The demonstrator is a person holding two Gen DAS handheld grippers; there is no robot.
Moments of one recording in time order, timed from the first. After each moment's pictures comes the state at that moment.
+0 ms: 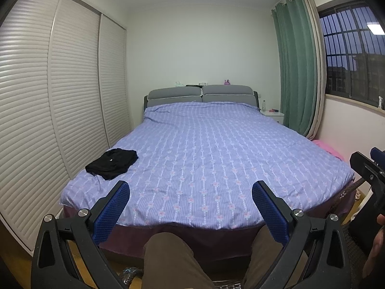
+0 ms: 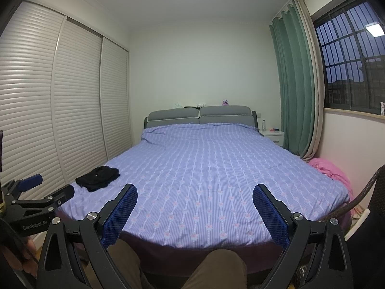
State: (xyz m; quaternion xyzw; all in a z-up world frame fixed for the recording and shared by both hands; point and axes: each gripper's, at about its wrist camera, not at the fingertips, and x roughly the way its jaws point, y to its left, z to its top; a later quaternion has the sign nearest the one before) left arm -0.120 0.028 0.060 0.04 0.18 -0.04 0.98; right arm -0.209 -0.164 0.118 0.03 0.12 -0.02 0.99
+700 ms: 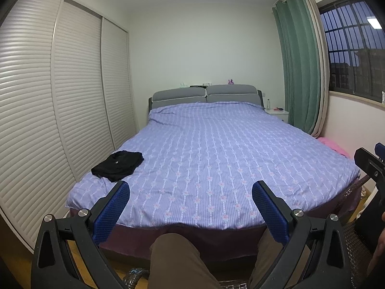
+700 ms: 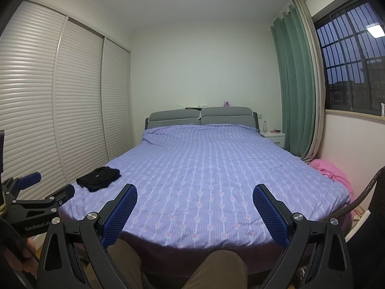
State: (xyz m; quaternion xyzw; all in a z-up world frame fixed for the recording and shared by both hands) left arm -0.122 0.029 0.059 0.05 0.18 -0.03 0.98; right arm -0.210 -0.166 0.118 0.02 0.11 -0.02 0.99
